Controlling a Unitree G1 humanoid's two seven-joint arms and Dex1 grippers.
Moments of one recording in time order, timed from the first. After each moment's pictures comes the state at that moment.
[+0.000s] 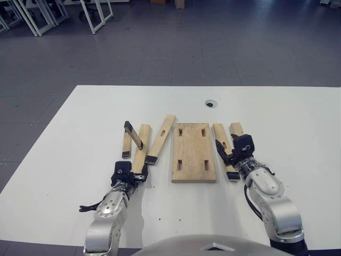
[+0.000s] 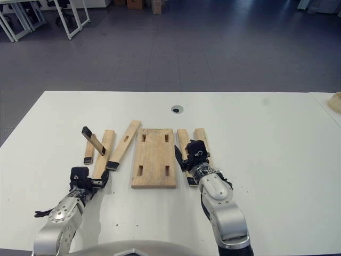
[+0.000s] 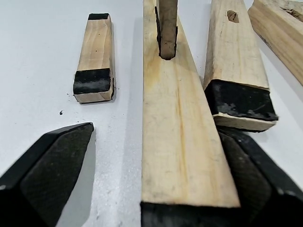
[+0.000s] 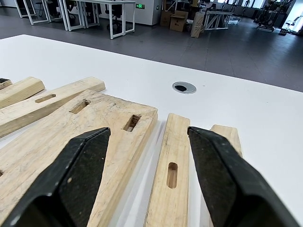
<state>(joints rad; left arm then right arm) 0.41 0.18 0.02 -0.39 -0.17 0.51 -0.06 0.13 -0.17 0.18 -0.59 0.02 0.62 0.16</state>
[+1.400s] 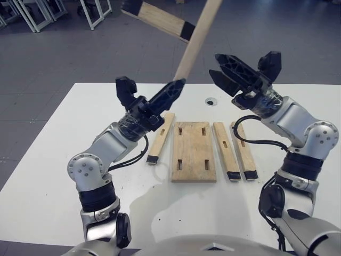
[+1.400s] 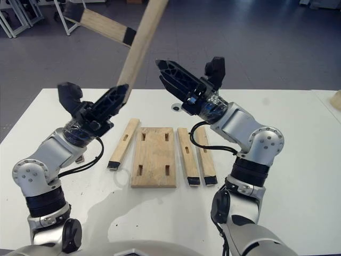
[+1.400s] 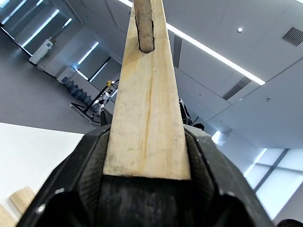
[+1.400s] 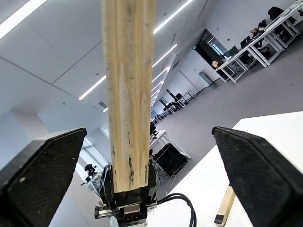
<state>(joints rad) -0.33 0.18 0.29 -0.36 -1.52 0.97 -0.22 -0.65 -0.16 -0.41 -0.06 1.51 1.21 0.16</state>
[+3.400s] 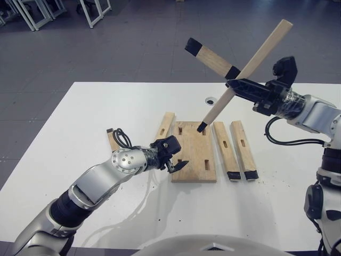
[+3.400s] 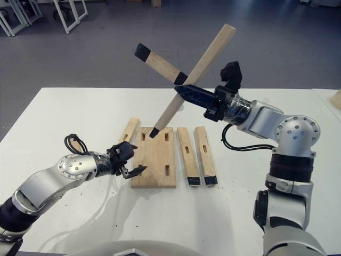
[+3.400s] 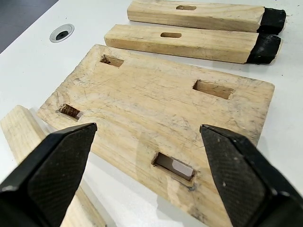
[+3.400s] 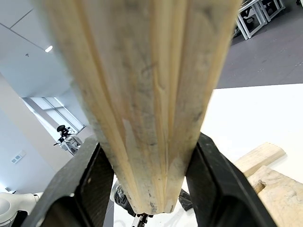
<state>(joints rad) -0.27 0.78 -0.47 -0.58 -0.41 0.83 -0.41 -0.64 -0.56 -0.23 0.05 1.37 1.18 0.54</state>
